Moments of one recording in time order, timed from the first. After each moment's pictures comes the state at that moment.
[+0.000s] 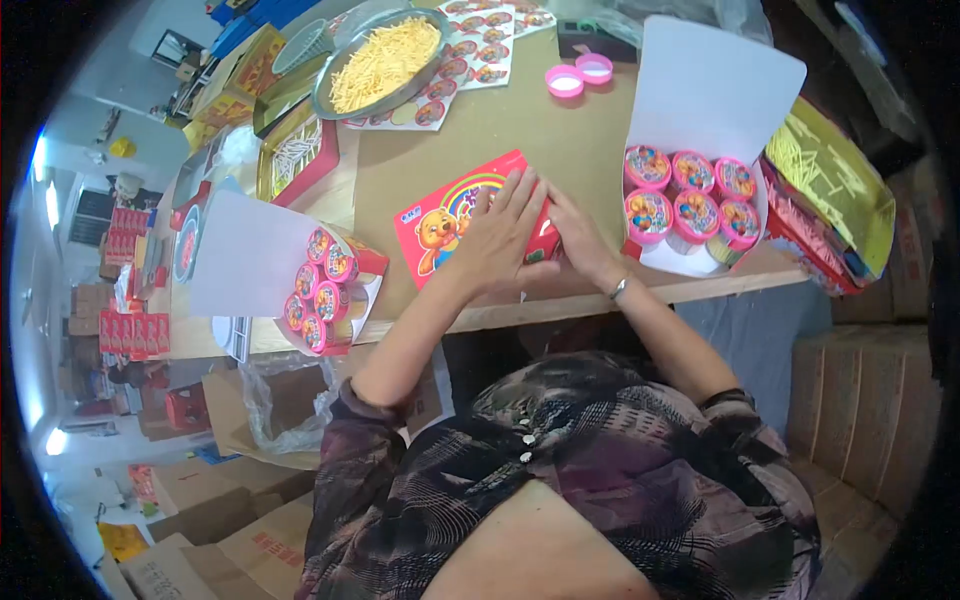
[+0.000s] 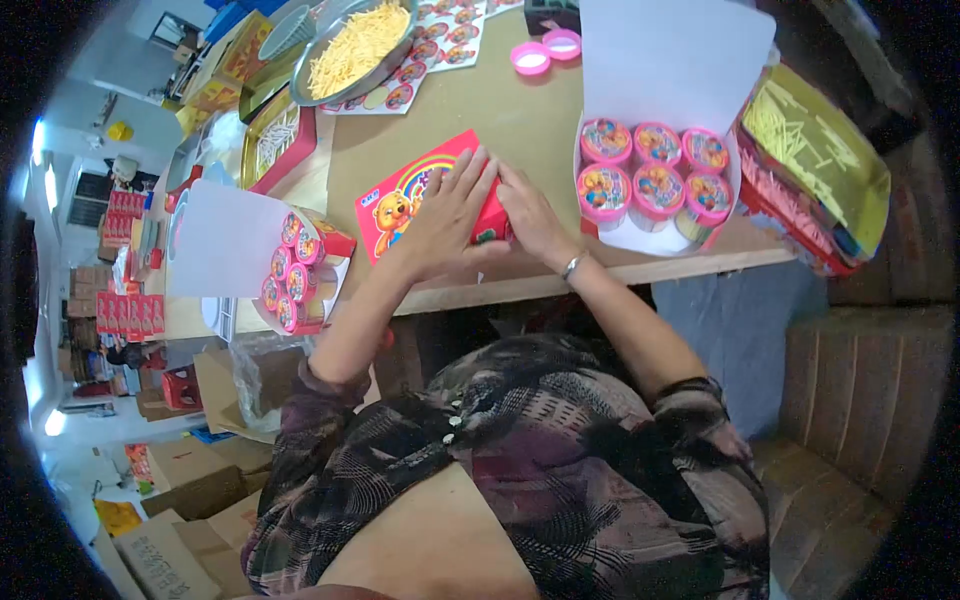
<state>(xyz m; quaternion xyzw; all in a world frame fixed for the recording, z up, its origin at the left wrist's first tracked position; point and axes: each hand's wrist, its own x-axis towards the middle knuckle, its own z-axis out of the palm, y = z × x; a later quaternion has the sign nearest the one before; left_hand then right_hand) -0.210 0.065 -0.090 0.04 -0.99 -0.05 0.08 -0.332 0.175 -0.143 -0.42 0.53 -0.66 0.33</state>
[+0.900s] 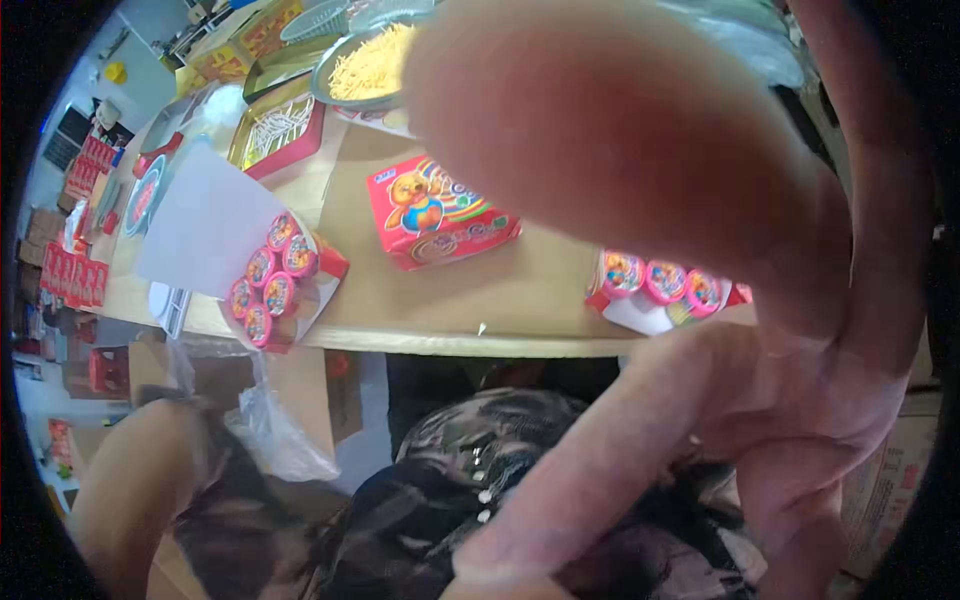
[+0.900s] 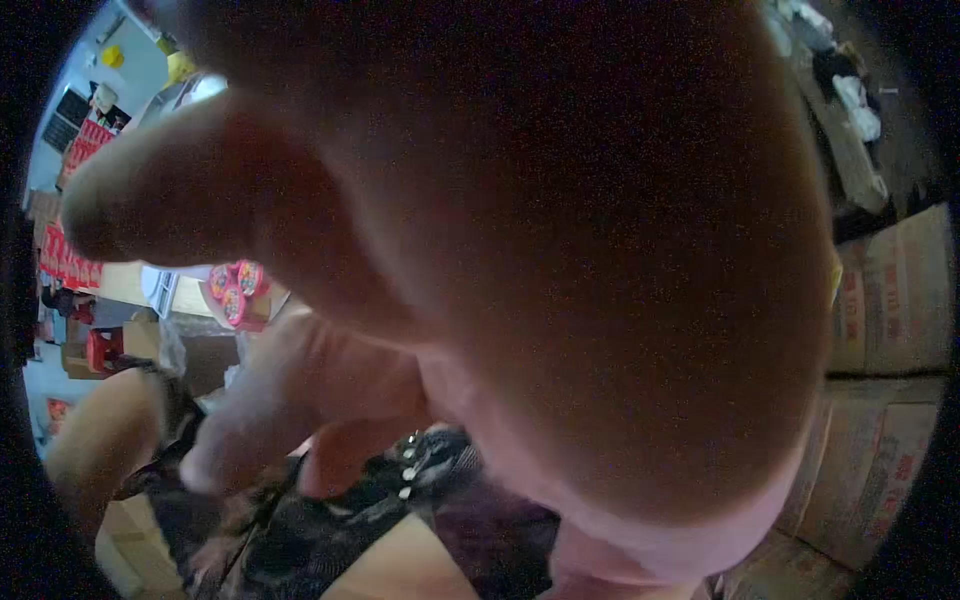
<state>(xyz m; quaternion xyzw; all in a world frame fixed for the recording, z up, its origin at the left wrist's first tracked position) -0.067 0.153 0.127 -0.04 -0.87 -0.27 0.40 -0.310 0.238 0.115 -0.47 0.01 -0.70 0.55</state>
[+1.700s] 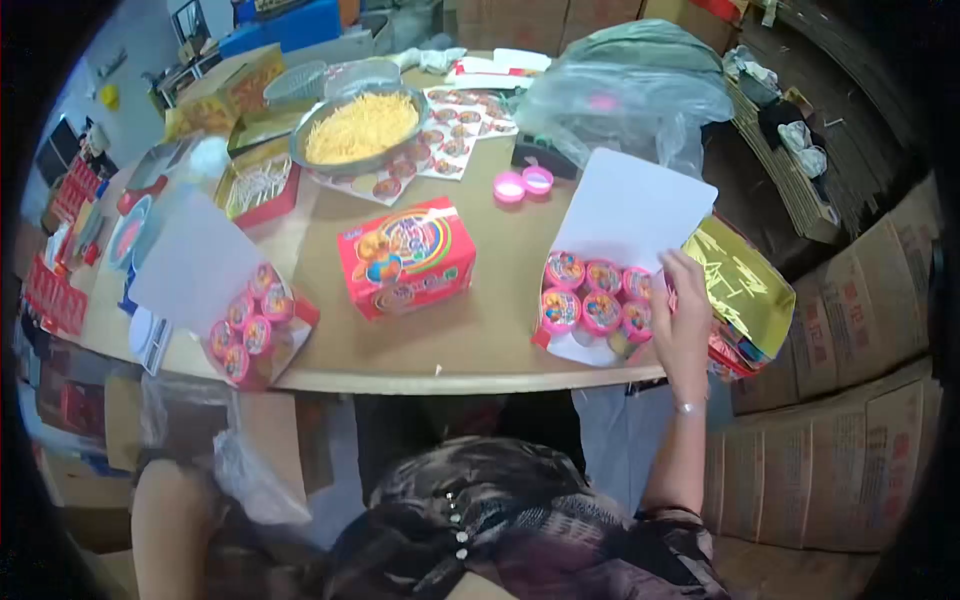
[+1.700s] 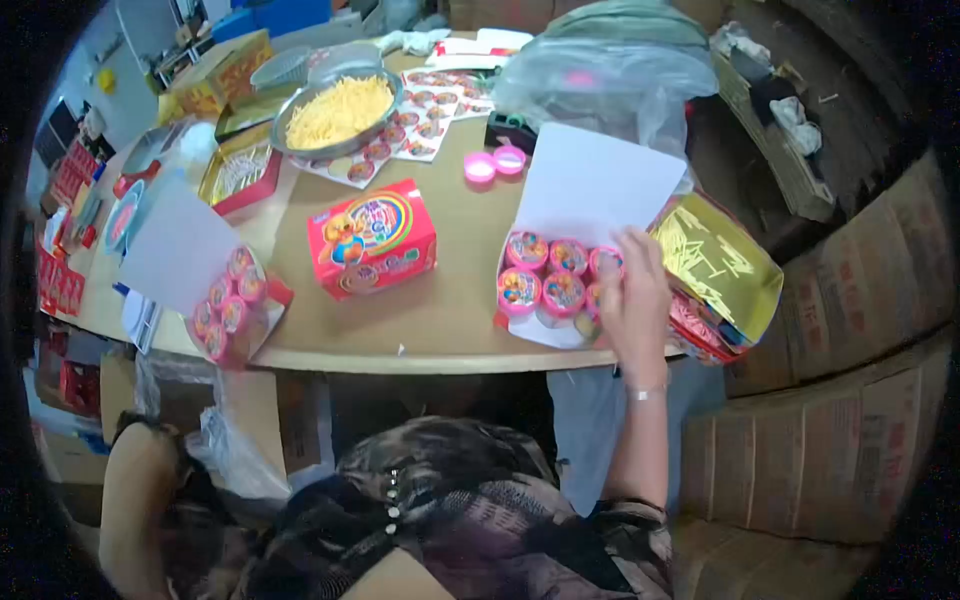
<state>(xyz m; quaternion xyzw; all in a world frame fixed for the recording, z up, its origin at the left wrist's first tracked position) -0.085 0.205 0.123 -0.02 -0.85 -0.26 0.47 -0.421 0.347 0.017 -0.54 0.75 -0.38 -0.07</state>
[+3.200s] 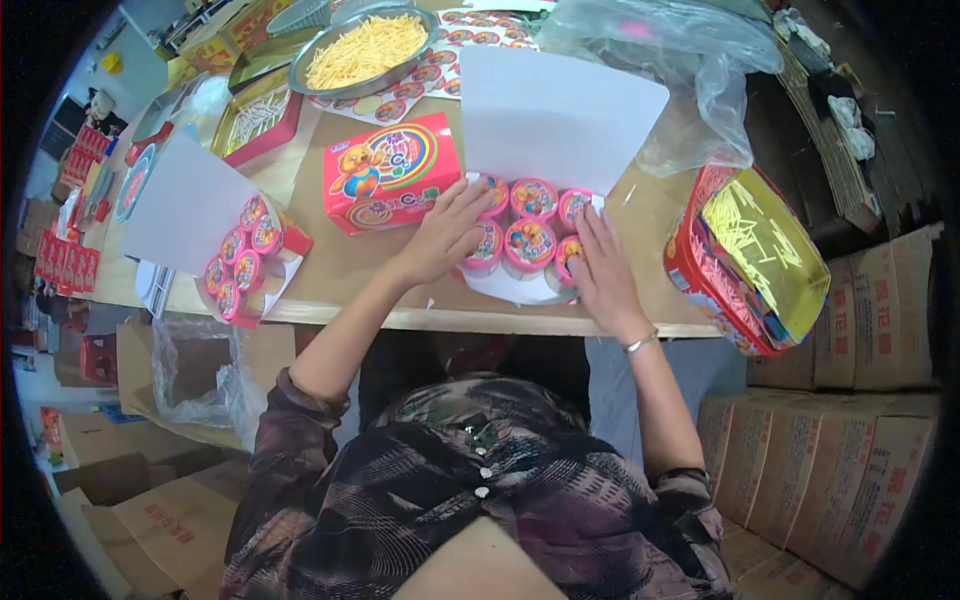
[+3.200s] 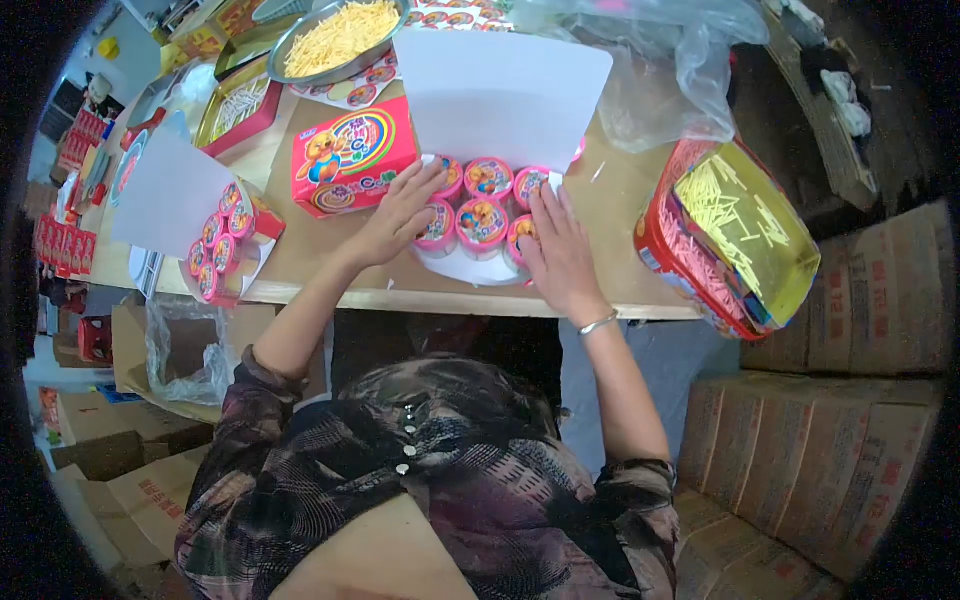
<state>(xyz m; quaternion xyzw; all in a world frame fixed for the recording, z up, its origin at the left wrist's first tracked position) -0.246 0.096 -0.121 0.13 -0.92 -0.31 0.20 -0.437 0.304 -0.117 -0.58 0.76 -0.30 0.05</state>
